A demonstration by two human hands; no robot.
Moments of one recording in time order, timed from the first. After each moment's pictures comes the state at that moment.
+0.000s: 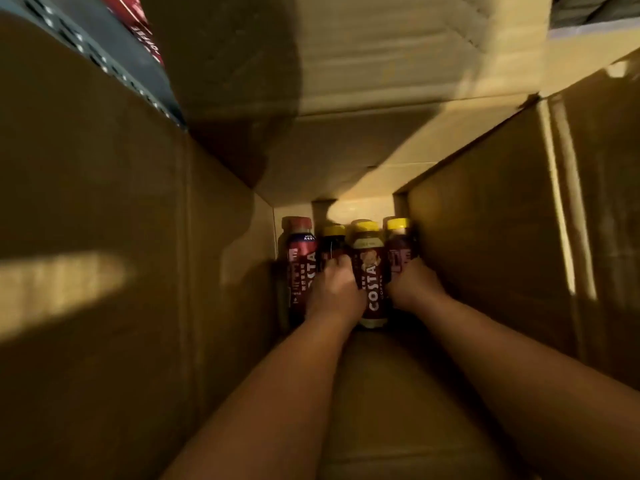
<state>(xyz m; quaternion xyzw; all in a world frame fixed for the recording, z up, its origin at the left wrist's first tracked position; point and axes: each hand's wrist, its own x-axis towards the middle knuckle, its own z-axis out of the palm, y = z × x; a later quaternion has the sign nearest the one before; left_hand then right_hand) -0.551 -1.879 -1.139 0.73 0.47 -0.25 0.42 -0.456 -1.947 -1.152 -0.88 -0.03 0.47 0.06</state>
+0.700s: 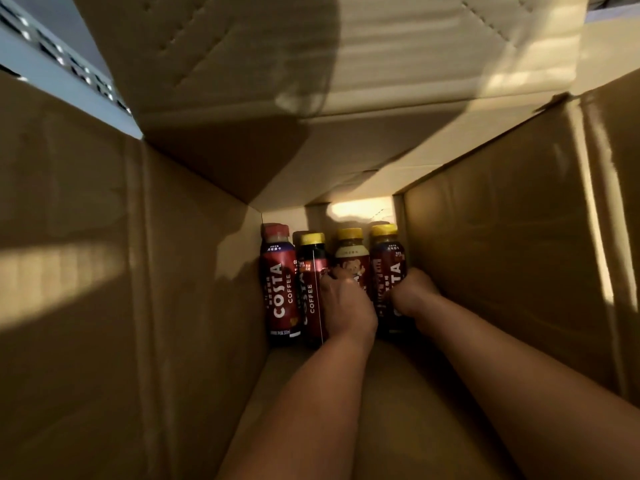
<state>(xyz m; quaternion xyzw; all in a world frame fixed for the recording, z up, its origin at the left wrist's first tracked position) -0.531 -1.905 -1.172 0.67 0.59 -0.23 0.39 -0.452 -1.950 -1.180 -0.85 0.06 0.52 0.11</state>
